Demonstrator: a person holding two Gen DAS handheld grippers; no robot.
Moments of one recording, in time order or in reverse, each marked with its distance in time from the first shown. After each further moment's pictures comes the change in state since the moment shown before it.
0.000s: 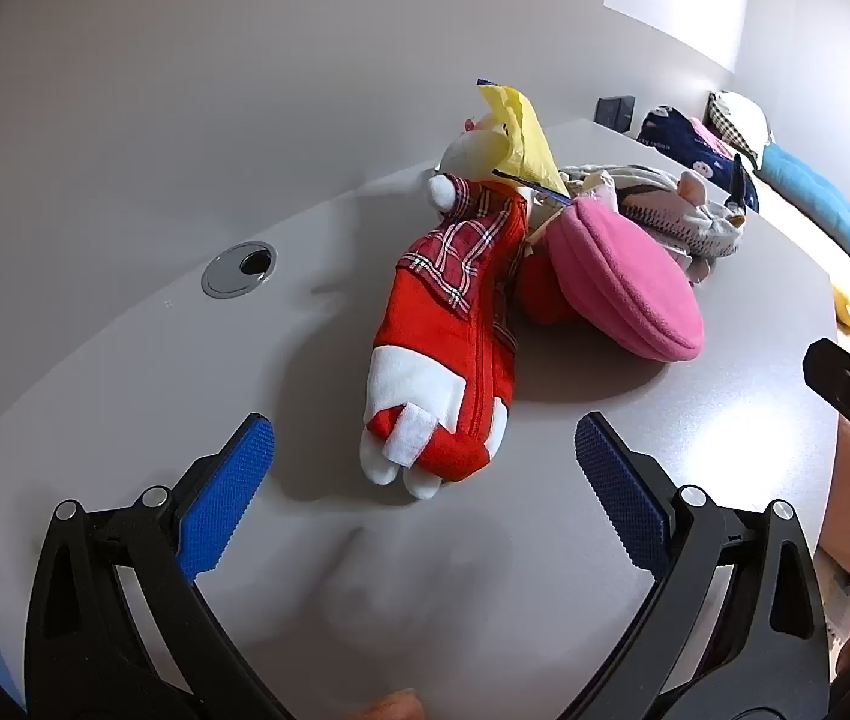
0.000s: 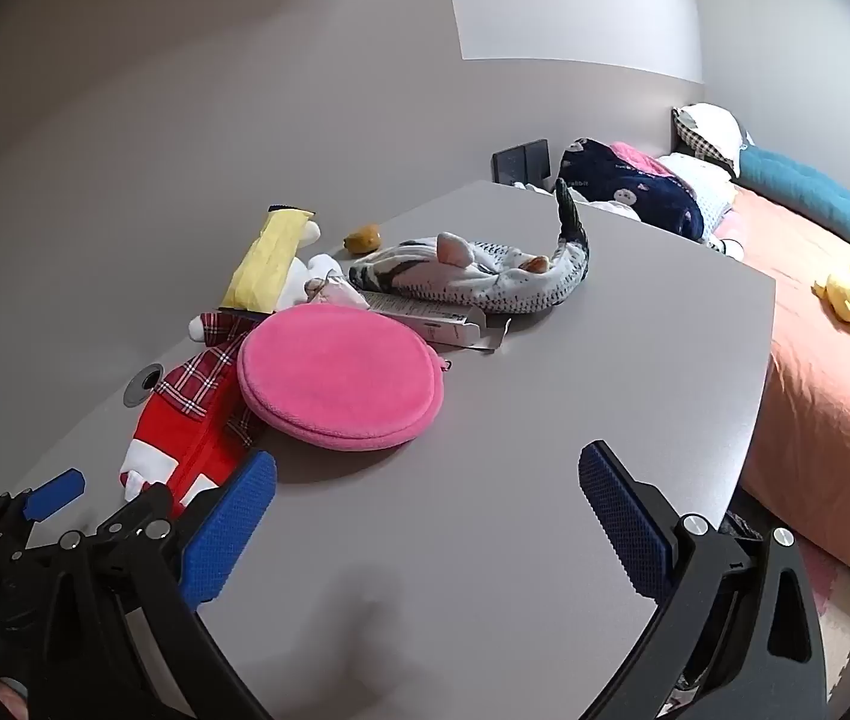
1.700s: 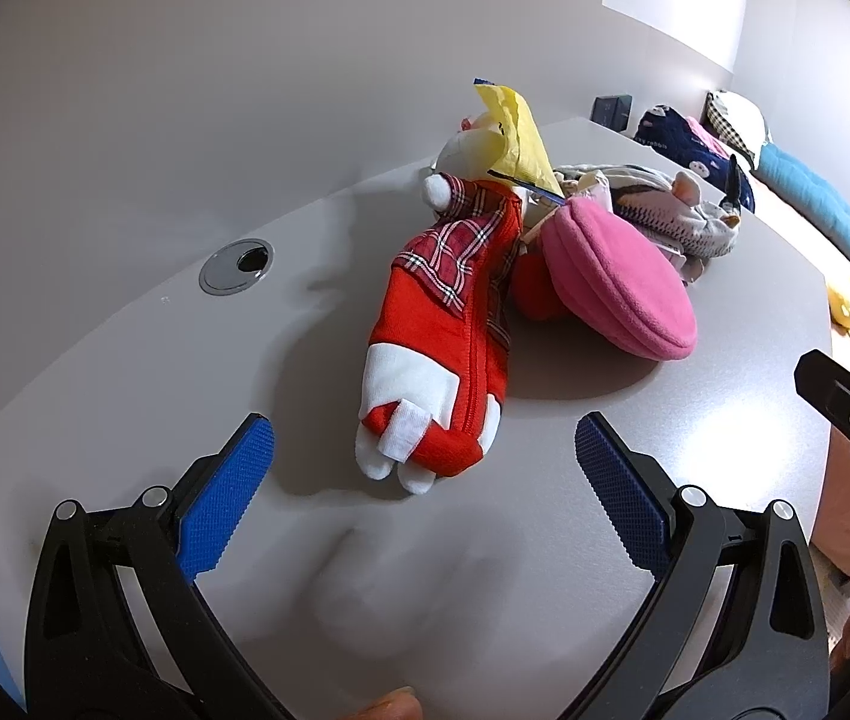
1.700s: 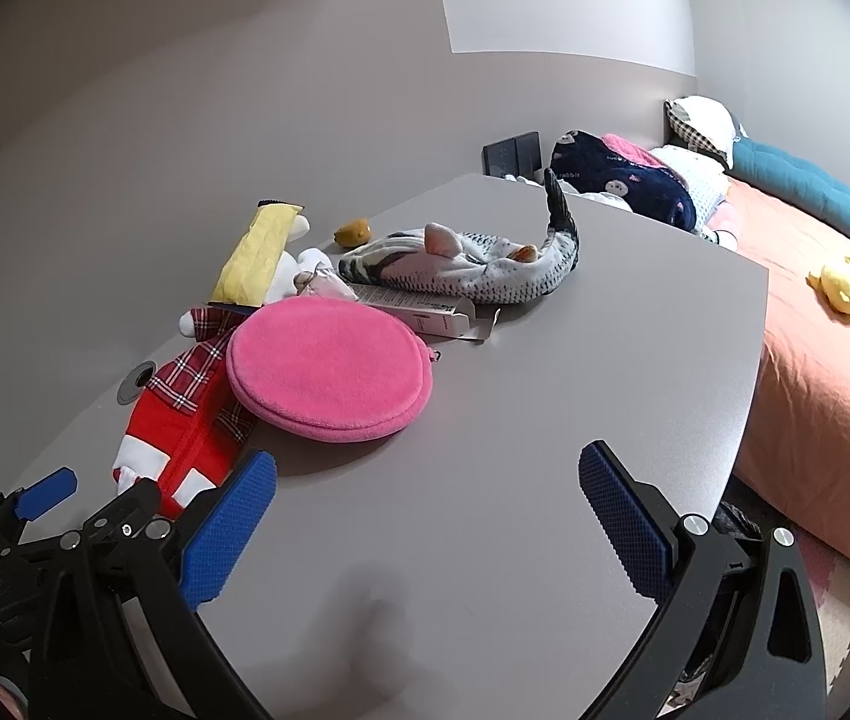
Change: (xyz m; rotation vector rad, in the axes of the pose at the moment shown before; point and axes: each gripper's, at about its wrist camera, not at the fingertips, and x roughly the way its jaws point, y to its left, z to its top) left arm -0.002 -0.004 -0.001 0.000 0.000 -0.004; right arm 0.001 -0.003 -0.002 0.009 0.014 -0.012
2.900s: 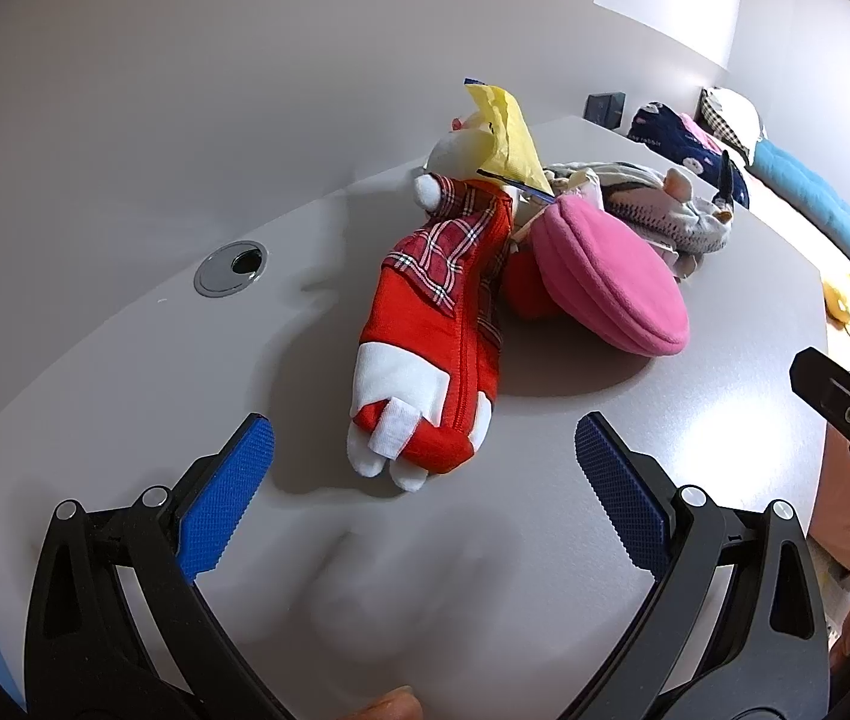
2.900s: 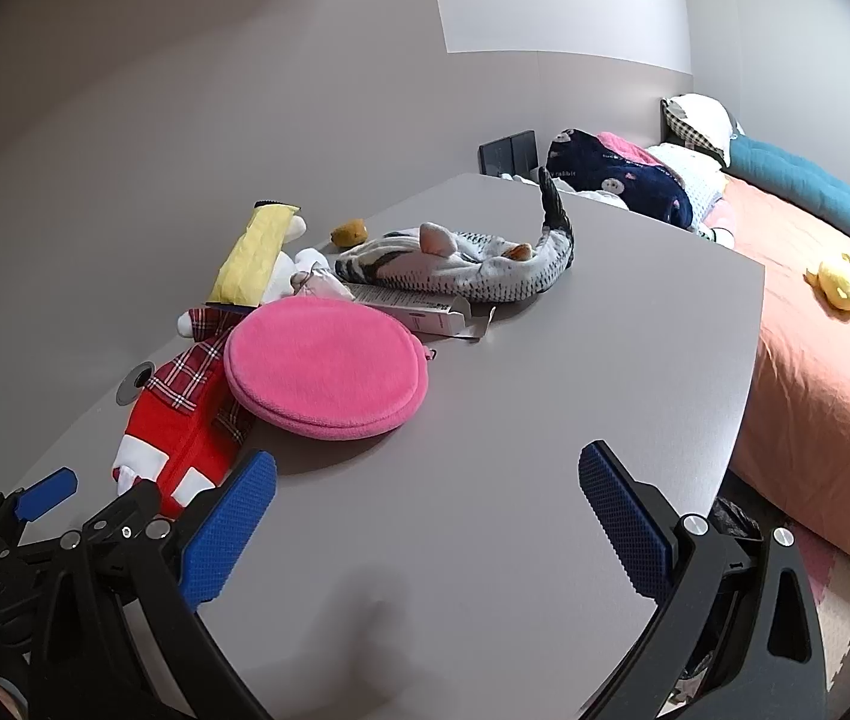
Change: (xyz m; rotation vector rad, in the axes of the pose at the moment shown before) left arm -0.002 -0.003 0.001 0.009 0.004 -0.008; right arm -0.002 -0.002 0.000 0.006 0.002 0.000
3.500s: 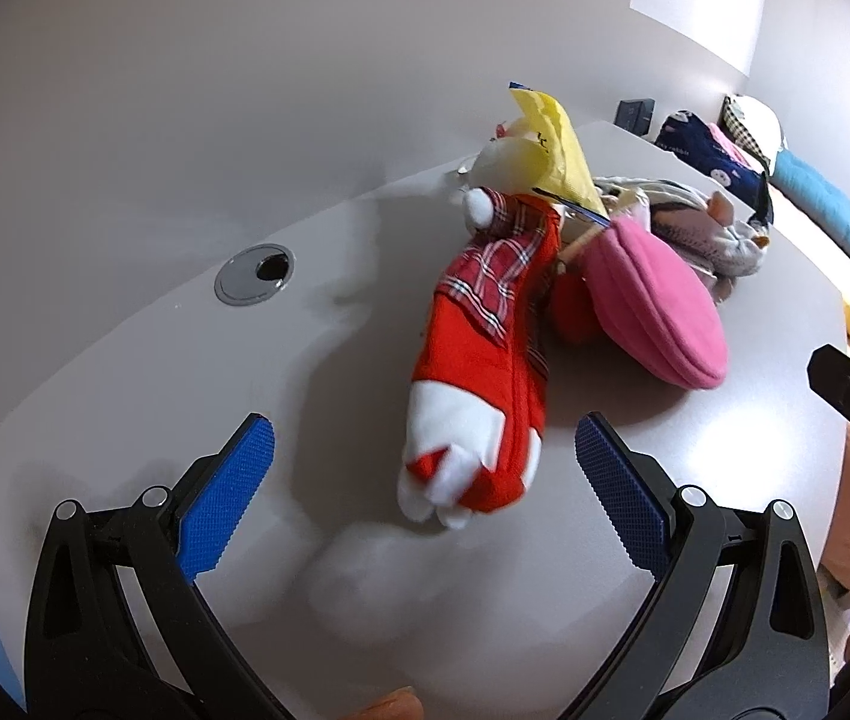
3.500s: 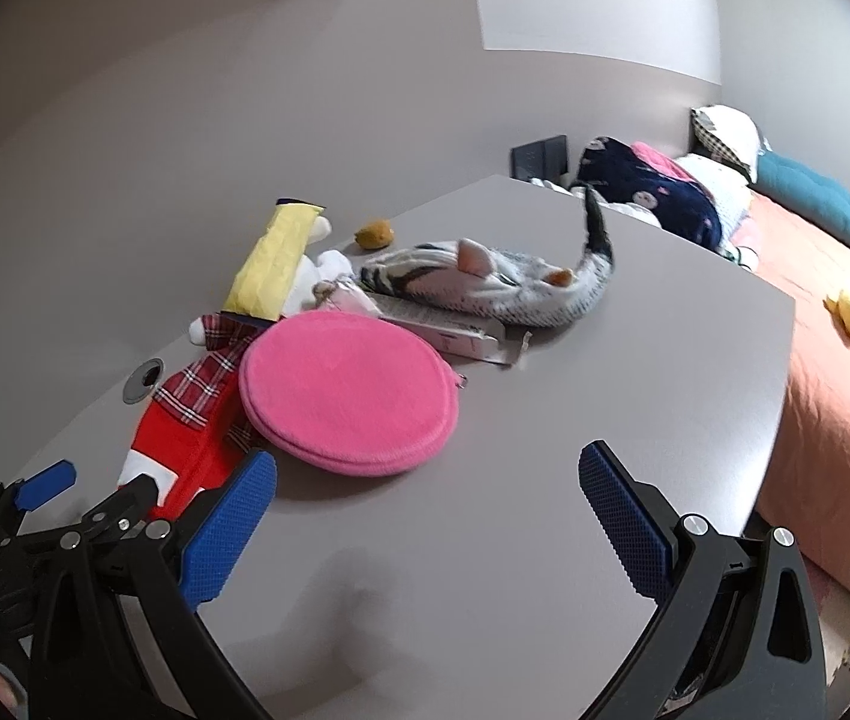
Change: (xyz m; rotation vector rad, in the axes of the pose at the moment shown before) left arm 0.014 0.022 0.016 -0.031 0.018 0.030; right arm 0.019 0.019 0.025 -0.077 0.024 0.047
